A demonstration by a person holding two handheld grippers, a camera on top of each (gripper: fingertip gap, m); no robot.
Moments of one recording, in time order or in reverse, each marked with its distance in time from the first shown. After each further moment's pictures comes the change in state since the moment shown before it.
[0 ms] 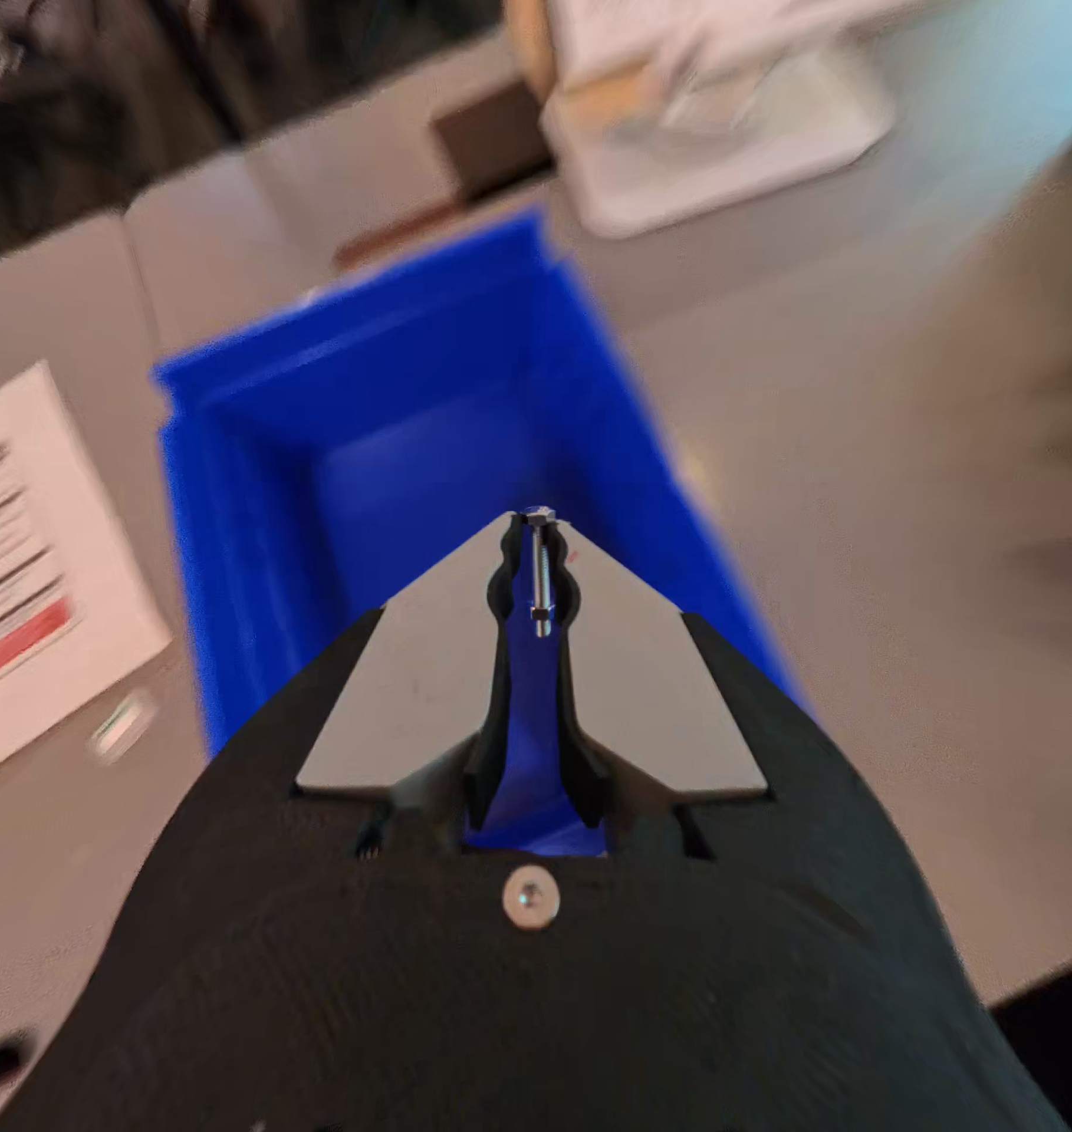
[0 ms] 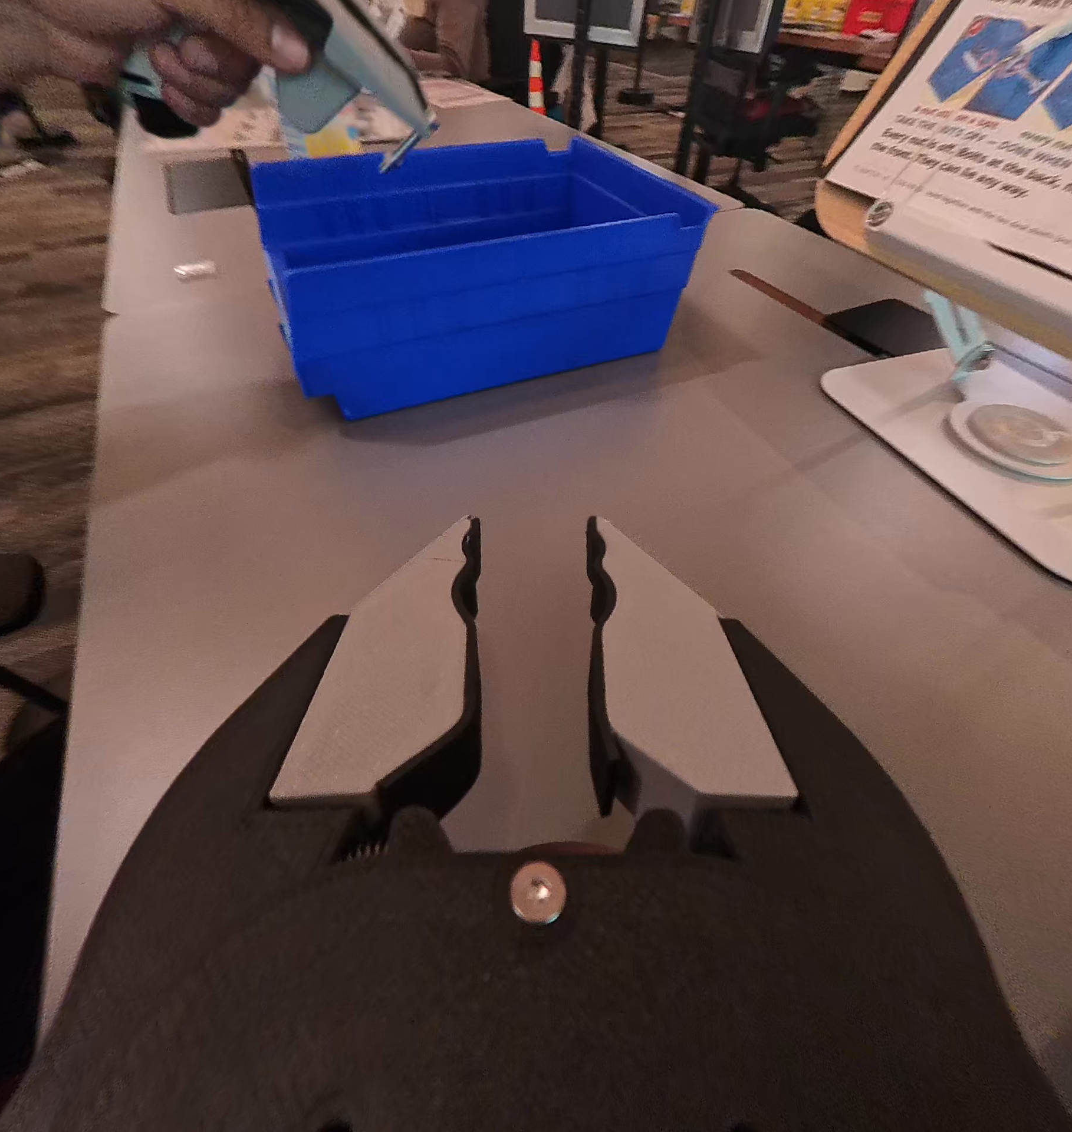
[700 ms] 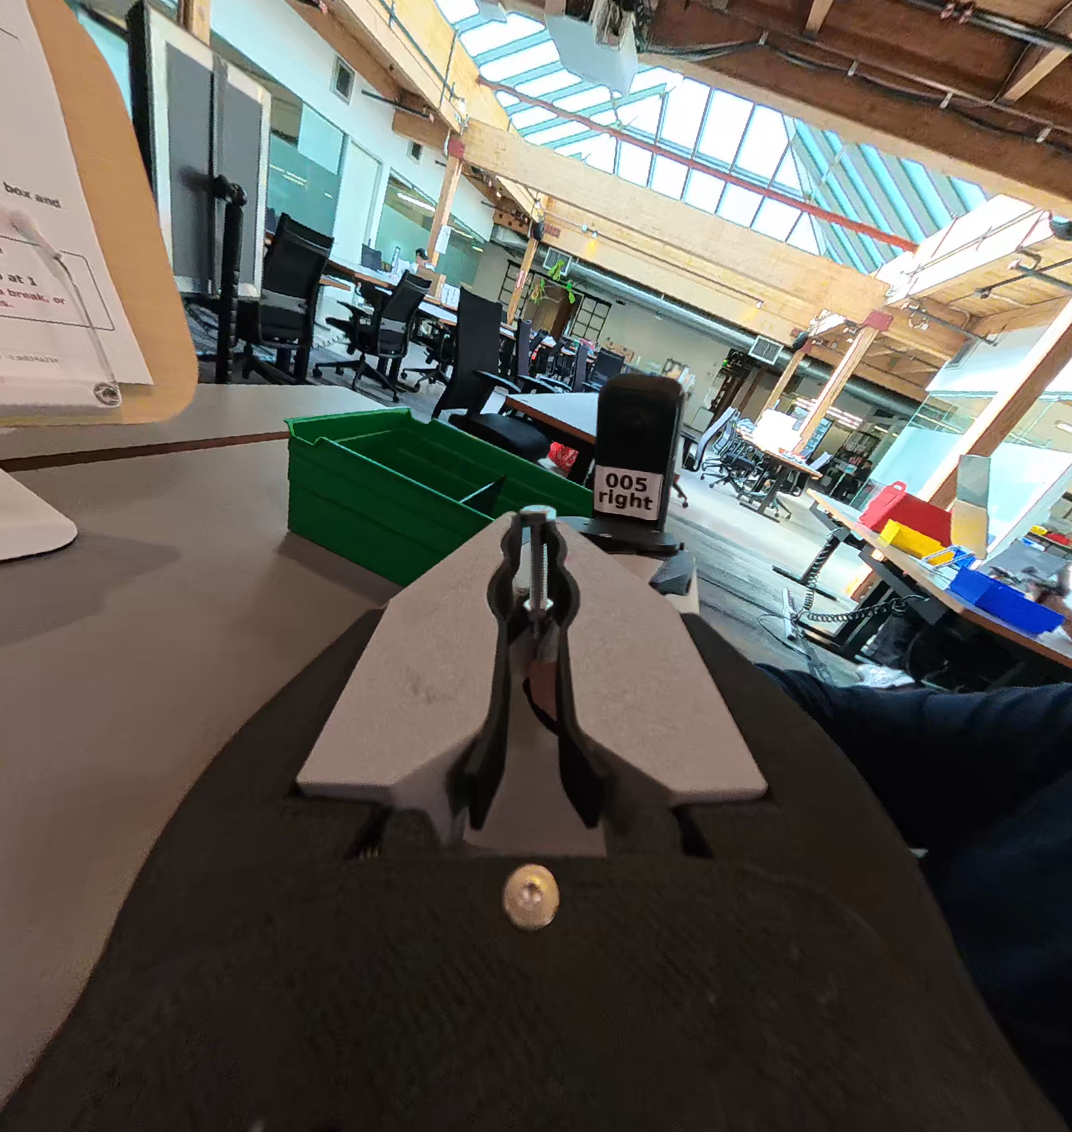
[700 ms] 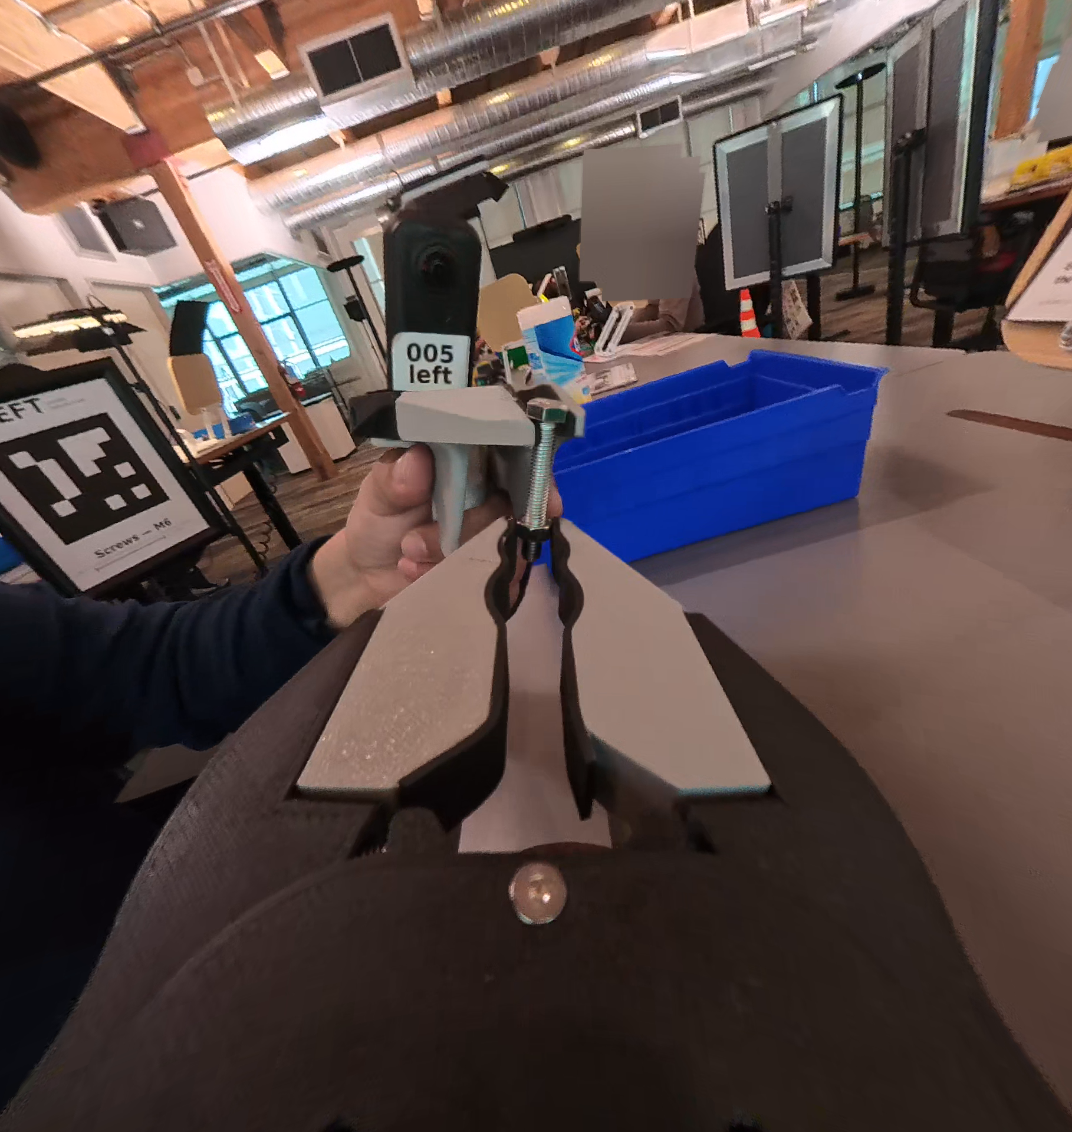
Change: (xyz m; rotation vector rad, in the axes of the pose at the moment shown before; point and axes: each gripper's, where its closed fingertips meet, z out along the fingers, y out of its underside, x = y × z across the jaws) left arm 0.295 -0.082 -0.014 0.647 0.949 -0.178; right arm -0.026 -0.054 -0.037 0.343 -0.386 0.254
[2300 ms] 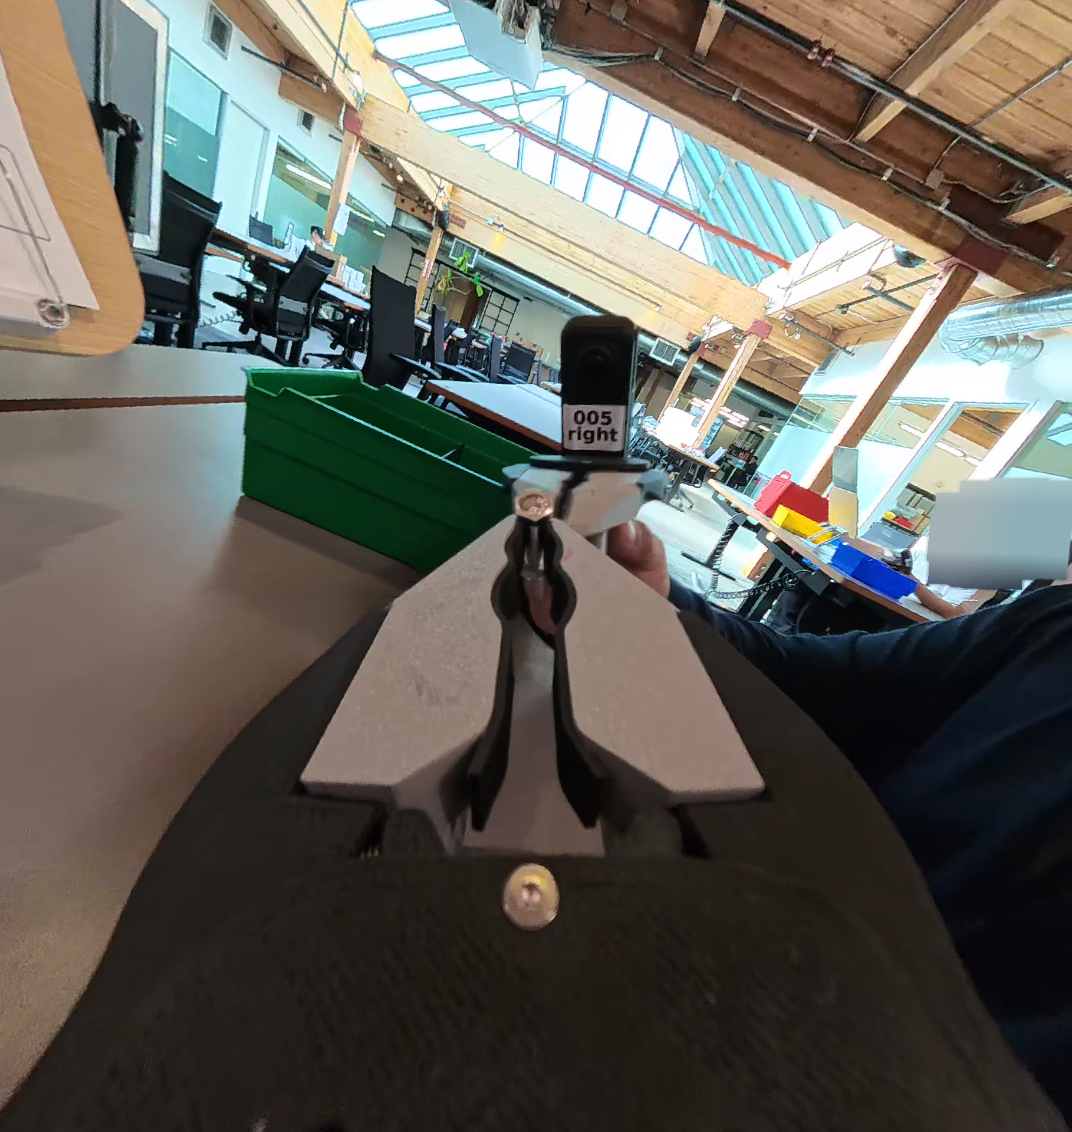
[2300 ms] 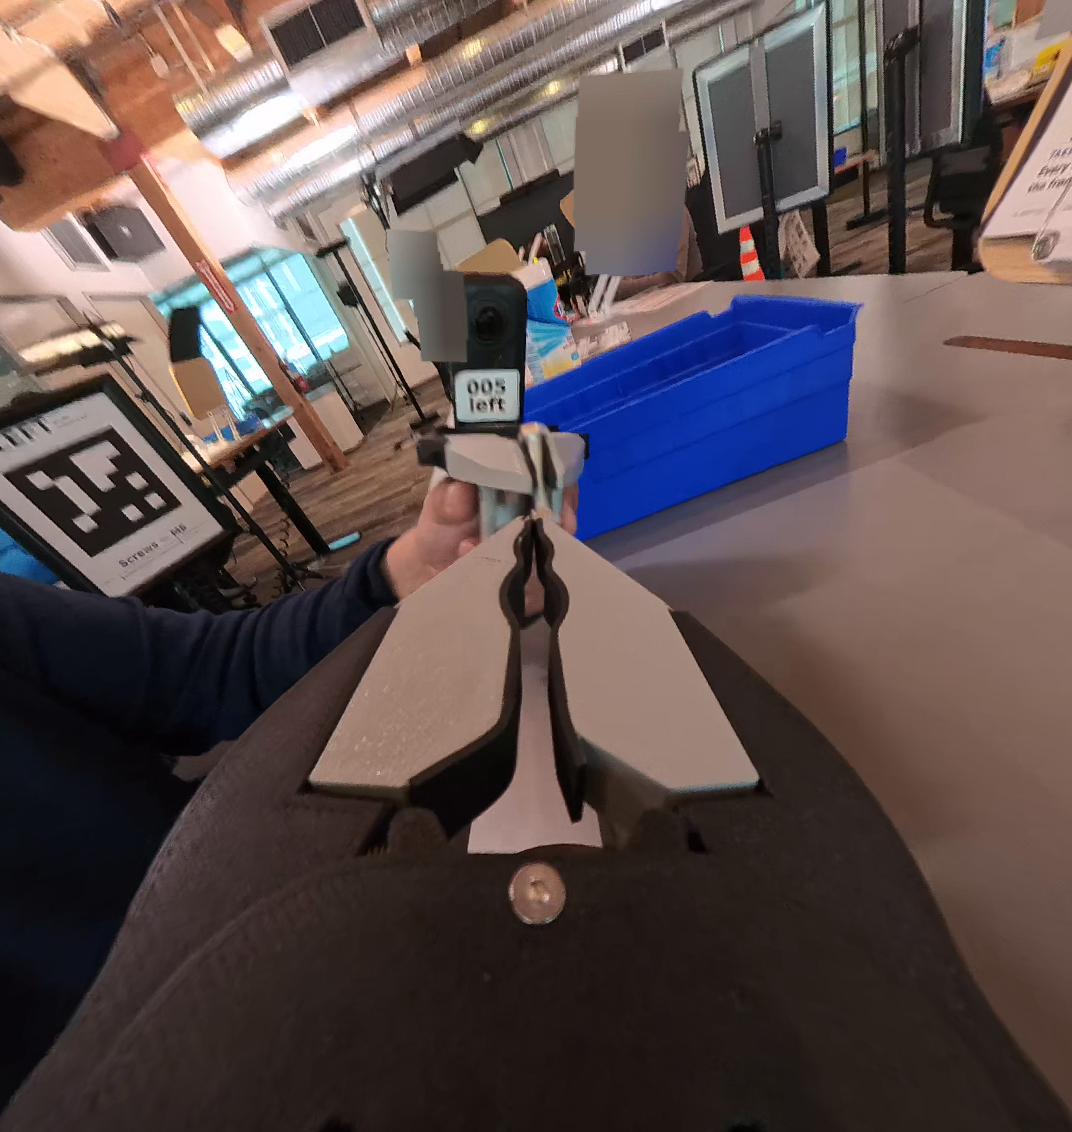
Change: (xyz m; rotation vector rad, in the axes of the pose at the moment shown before) left arm -0.027 0.025 -0.021 -0.011 0.165 -0.068; right arm 0.019 0.003 -0.012 -0.041 0.003 0.099
